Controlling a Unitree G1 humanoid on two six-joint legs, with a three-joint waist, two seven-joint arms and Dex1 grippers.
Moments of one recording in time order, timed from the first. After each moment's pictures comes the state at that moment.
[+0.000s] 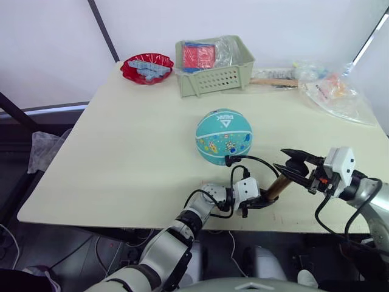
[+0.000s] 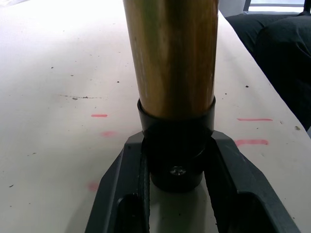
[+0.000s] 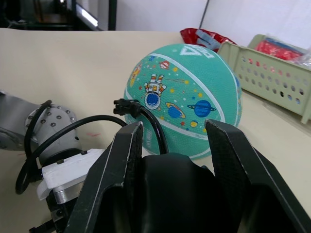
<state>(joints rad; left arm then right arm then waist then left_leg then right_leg) -0.57 -0.06 -0.40 1.05 0.14 -0.52 -0.92 0.04 -0.68 -0.16 -0.42 0.52 0.16 0.88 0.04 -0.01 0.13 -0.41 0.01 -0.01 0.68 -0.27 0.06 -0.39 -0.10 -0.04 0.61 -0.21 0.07</state>
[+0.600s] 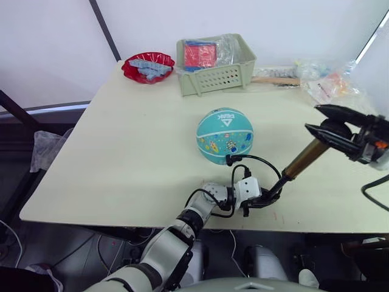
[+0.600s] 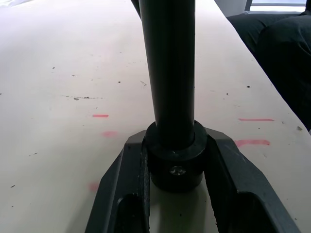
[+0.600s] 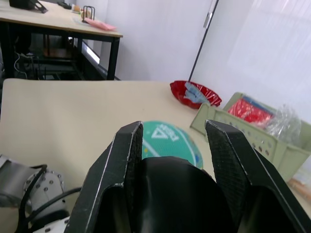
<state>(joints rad) -0.59 -0.06 -0.40 1.07 0.14 -0.52 -0.91 -0.14 -0.88 -0.45 -0.53 0.89 0.41 0.85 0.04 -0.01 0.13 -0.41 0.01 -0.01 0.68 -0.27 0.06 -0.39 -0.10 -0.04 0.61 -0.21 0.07</state>
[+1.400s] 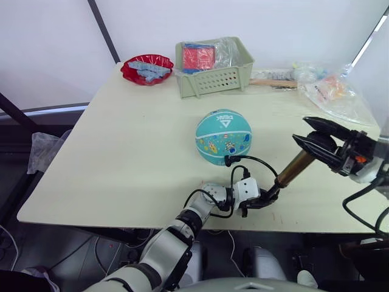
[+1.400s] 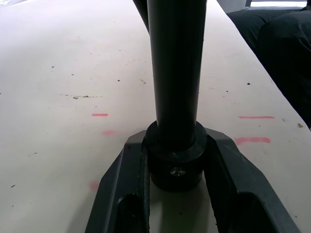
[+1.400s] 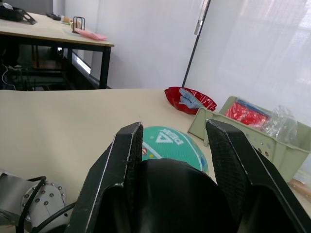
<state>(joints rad) -0.59 -0.06 -0.40 1.07 0.16 -0.52 -0.91 0.01 -0.69 -0.34 -0.60 0.74 0.31 0.81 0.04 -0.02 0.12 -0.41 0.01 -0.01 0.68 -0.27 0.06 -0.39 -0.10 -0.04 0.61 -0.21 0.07</state>
